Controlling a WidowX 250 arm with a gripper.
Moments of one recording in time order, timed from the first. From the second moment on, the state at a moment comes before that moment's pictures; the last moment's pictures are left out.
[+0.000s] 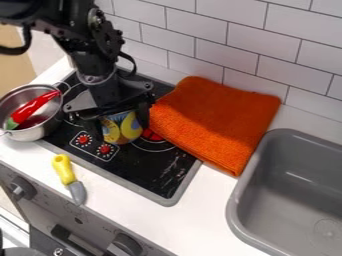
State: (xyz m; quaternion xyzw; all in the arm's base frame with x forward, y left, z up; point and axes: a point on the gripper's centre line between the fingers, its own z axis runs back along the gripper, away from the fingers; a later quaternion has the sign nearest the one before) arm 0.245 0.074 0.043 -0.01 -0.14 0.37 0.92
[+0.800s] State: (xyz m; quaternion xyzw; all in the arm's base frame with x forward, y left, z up) arm 0.281 0.105 0.048 0.01 -0.18 0.36 0.92
